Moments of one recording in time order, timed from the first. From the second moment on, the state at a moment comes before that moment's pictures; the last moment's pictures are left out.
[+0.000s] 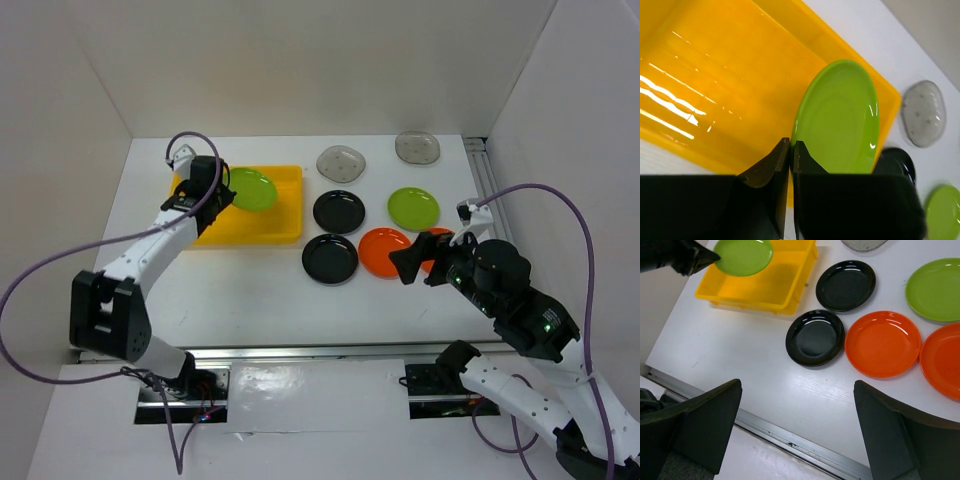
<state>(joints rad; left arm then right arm) -0.25 1.44 1.13 -0.32 -0.41 -0.85 0.66 0.59 1.04 -0.77 0.17 0.45</state>
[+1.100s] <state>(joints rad) -0.40 1.31 0.95 -0.08 -0.14 -0.78 0.65 0.61 0.96 -0.72 0.11 0.47</state>
